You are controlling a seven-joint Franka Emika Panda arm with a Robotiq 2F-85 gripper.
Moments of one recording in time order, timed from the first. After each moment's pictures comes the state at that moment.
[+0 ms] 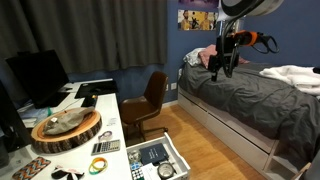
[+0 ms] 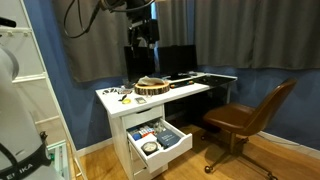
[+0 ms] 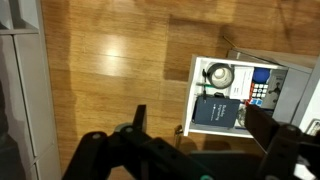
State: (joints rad) arm 0.01 -0.59 0.00 -2.50 -0.03 1.90 -0.01
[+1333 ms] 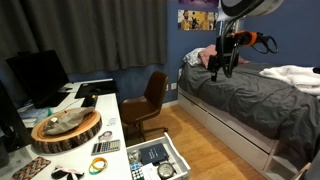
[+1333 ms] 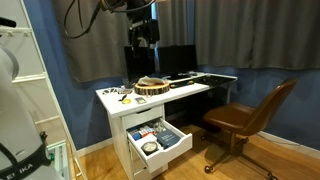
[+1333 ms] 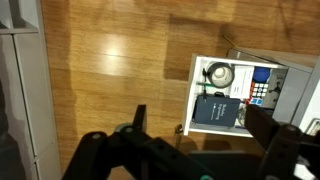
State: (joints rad) arm 0.01 -0.59 0.00 -2.50 -0.03 1.91 0.00
